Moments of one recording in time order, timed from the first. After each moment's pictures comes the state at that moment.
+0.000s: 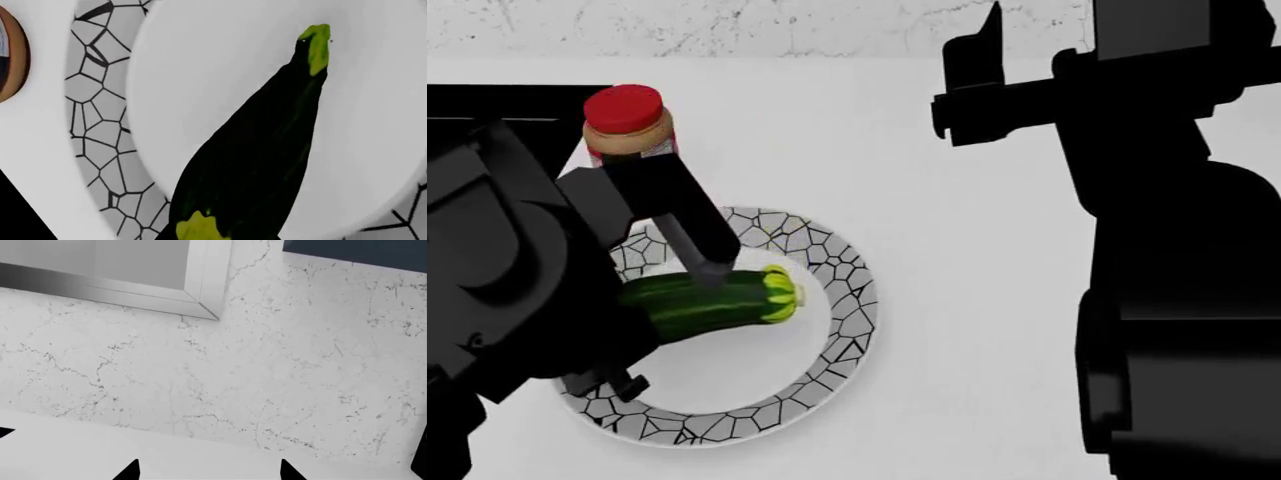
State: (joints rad) left arm -1.39 -0.11 1.06 -0.55 0.70 -1.41 1.57; right arm 1.07 0.19 -0.06 -0.16 0.05 1.07 -0.12
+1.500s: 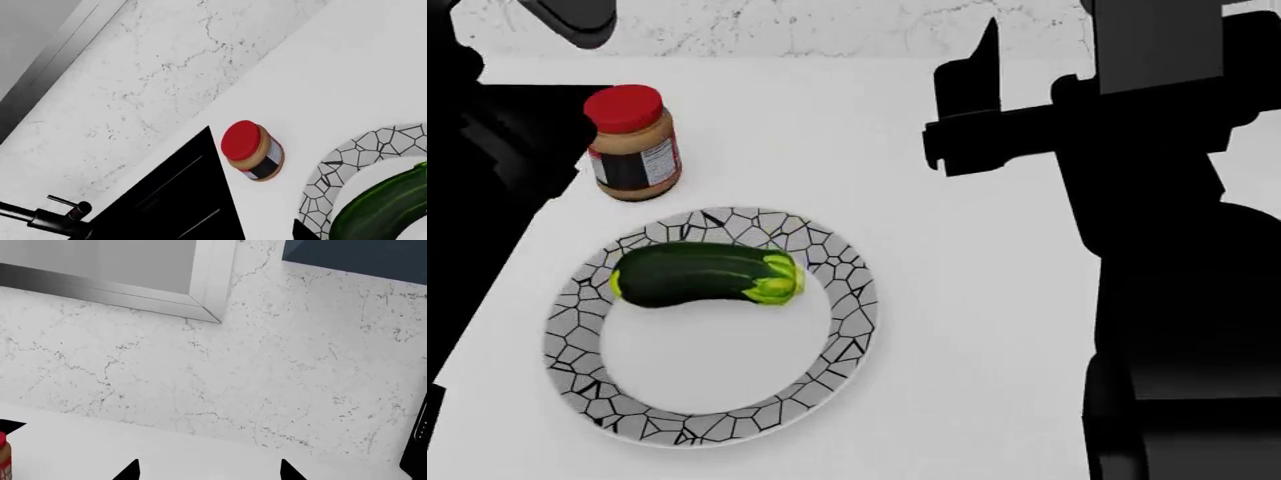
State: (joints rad) left arm -1.39 -0.08 0.59 -0.13 1.43 -1.42 1.57; right arm 1.03 0.21 -0.07 -0.40 0.09 1.26 -0.09
